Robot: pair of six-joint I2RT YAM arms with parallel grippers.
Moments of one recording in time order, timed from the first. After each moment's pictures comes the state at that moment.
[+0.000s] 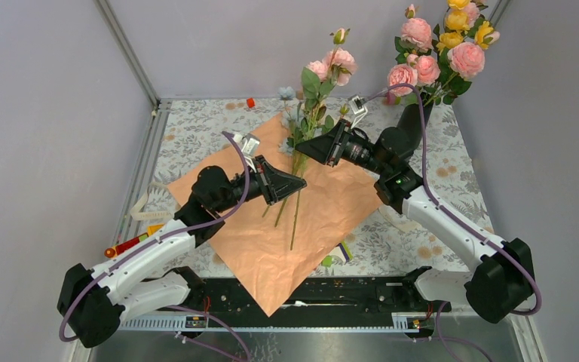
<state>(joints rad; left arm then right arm) -0.71 0.99 0.68 0.41 0.45 -0.72 0.56 1.24 0.95 0.46 -0.59 0.86</state>
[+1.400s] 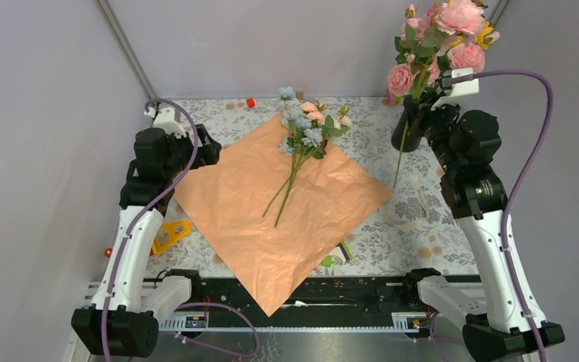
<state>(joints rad) -0.07 0.98 1.03 -0.43 0.18 -0.27 0.24 0.97 1.29 -0.31 -0.02 0.05</state>
